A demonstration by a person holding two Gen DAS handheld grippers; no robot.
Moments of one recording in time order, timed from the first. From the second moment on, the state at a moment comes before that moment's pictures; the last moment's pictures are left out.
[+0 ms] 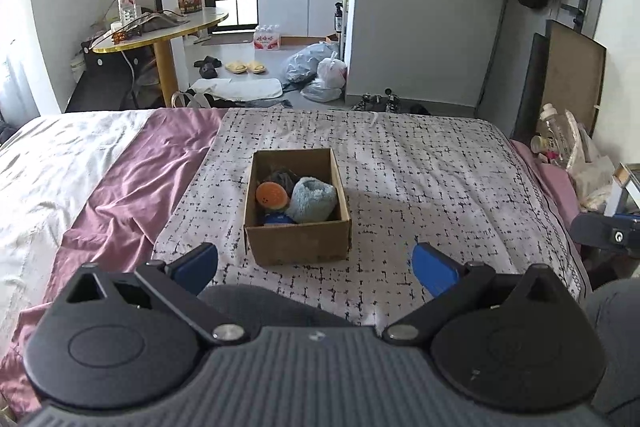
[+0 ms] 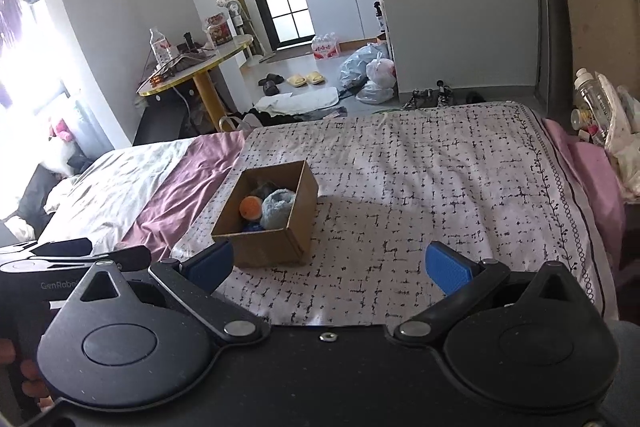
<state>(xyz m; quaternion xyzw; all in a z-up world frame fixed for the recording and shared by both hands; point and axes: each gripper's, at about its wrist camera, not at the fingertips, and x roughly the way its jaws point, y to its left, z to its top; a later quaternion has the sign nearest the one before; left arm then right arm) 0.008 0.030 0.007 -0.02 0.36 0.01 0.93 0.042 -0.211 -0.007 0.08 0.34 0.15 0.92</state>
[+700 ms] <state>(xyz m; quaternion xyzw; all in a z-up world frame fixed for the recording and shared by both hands) -0.015 0.035 0.030 -0.01 0.33 0.00 0.94 0.017 -0.224 0.010 0.10 0.31 0.13 0.94</state>
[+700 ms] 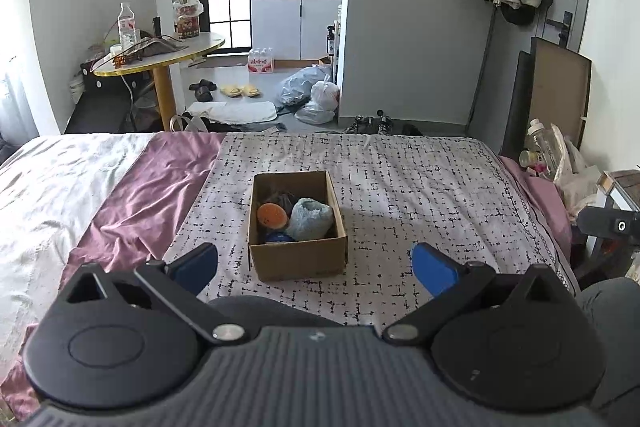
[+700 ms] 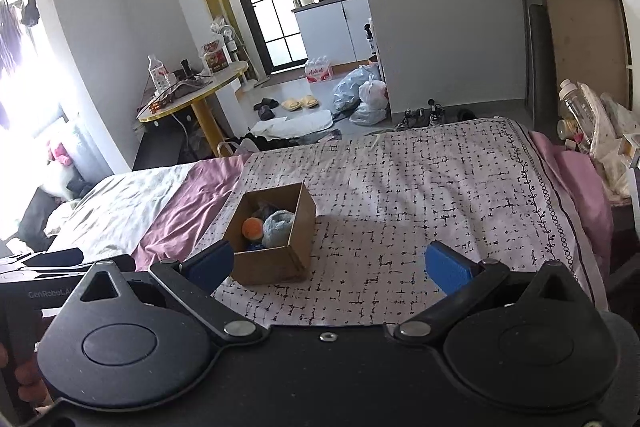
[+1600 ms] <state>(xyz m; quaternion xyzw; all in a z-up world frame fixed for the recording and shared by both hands) -0.017 0.035 0.029 -0.02 0.34 -0.01 0.94 0.017 -0.217 0.010 0.07 0.32 0.14 0.94</state>
